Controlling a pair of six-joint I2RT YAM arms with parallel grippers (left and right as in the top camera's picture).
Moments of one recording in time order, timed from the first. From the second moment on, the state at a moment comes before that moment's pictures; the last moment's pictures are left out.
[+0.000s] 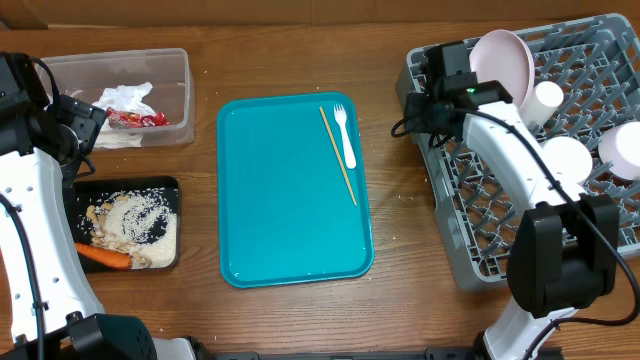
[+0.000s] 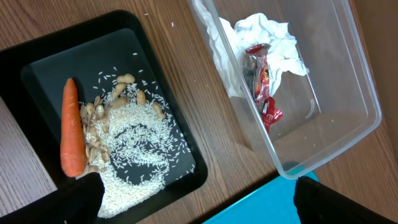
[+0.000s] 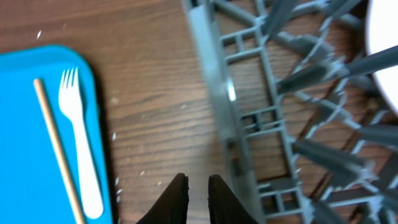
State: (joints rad) left arm 0.40 1.58 1.65 -1.18 -0.11 -0.84; right arm 0.19 1.89 1.50 -0.70 0.00 0.28
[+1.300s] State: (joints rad) left arm 0.40 1.58 1.65 -1.18 -0.11 -0.84; right arm 0.13 2.04 1.59 -0.67 -0.17 0.20
